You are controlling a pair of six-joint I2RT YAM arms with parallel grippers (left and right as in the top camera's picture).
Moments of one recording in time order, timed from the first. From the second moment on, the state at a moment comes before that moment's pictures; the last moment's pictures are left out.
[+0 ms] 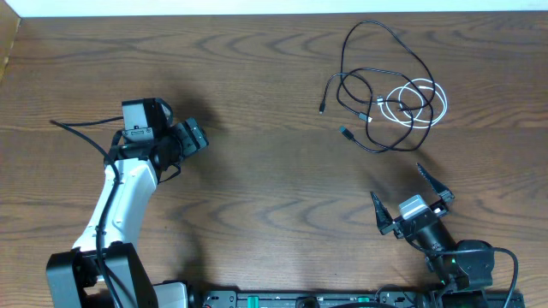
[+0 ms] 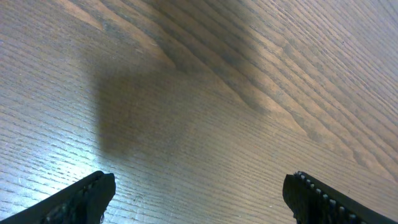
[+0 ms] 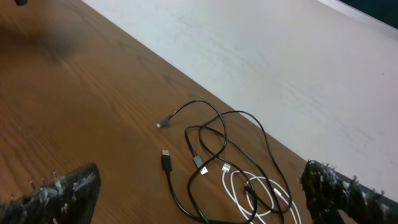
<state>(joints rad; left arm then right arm) 0.13 1.48 0.88 -0.45 0.21 -0.41 0.10 0.01 0.01 -0.04 -0.36 -0.46</state>
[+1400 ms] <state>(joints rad) 0.13 1.48 0.88 -0.45 0.07 -0.41 0.10 0.01 0.01 -0.04 -0.36 -0.46</state>
